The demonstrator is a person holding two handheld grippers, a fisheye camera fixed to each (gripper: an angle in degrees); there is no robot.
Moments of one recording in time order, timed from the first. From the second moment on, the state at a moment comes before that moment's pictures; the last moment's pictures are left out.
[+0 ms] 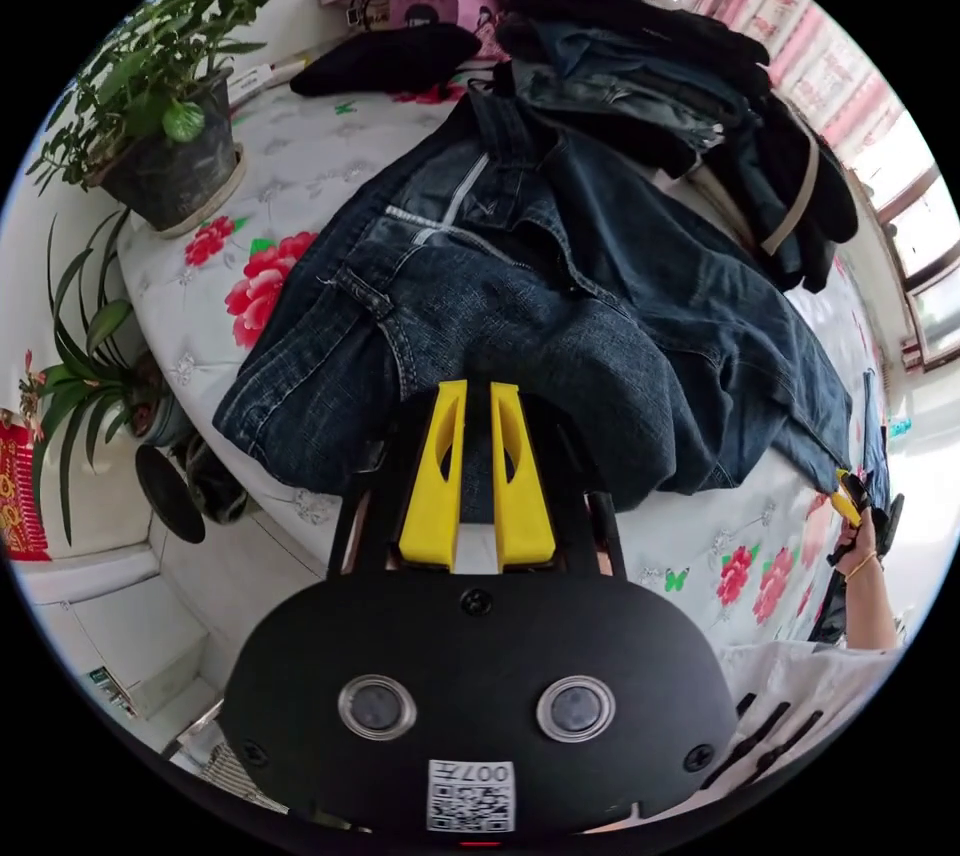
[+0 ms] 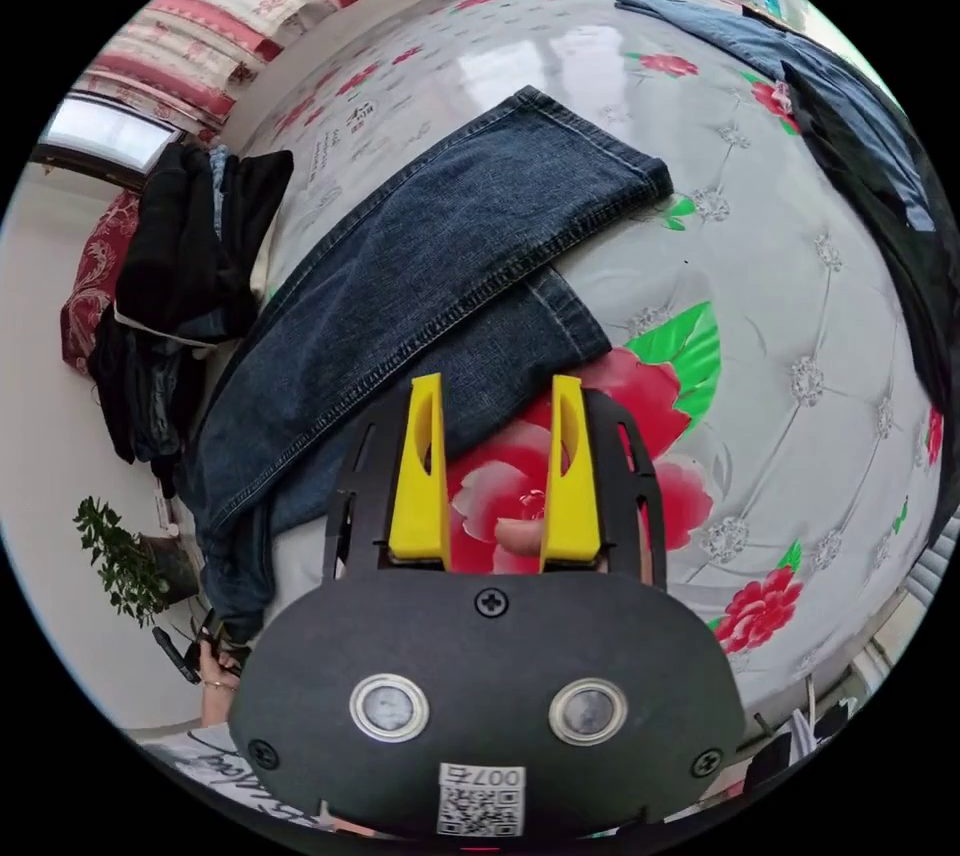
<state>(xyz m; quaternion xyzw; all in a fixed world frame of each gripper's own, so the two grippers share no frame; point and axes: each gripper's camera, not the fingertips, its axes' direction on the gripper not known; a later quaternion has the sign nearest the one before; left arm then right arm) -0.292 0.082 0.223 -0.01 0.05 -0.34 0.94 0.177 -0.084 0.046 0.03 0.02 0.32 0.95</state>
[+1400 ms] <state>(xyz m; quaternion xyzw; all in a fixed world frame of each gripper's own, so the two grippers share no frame) -0.353 0.213 0.197 0.05 0.10 -0.46 0.88 0.196 0.195 -0.156 0.21 -0.16 0.34 0.90</state>
